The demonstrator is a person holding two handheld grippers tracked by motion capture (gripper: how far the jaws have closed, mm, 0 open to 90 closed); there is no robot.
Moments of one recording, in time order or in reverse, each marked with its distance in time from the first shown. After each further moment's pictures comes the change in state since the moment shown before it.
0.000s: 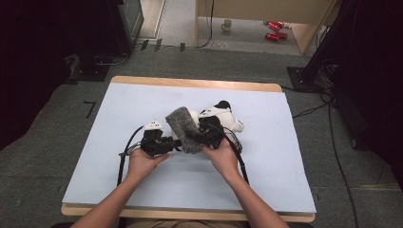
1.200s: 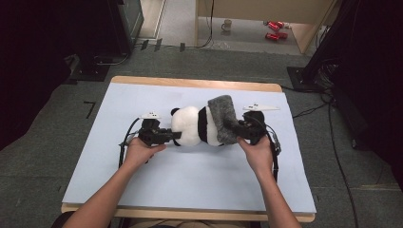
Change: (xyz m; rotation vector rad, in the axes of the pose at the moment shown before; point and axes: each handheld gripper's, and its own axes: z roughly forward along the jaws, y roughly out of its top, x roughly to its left) left arm 0.034 0.019 0.007 0.016 -0.093 0.008; right arm -0.059 -0.015 -0.085 -0.116 -0.141 0.126
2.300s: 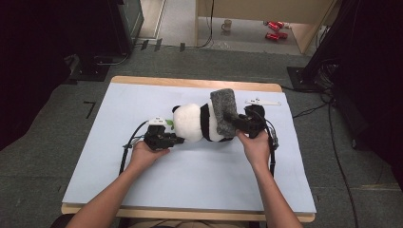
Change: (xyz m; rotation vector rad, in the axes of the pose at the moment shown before) left arm 0.001 -0.016 0.023 0.018 -0.007 0.080; right arm -0.013 0.011 0.008 -0.079 0.017 0.073
